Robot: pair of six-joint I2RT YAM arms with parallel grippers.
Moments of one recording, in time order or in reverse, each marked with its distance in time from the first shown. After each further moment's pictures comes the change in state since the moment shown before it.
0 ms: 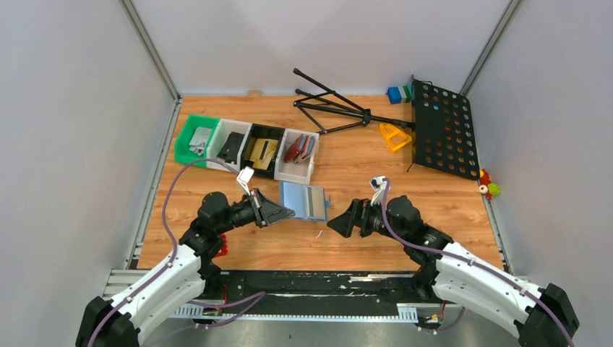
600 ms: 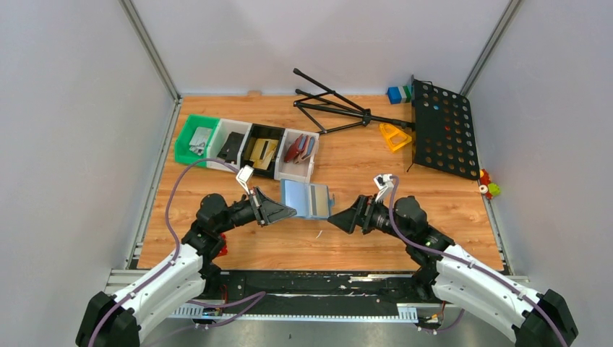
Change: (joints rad) left arm 0.000 0.037 -0.029 0.179 0.043 -0.097; right arm -0.062 -0.025 -0.048 0.125 -0.094 0.087
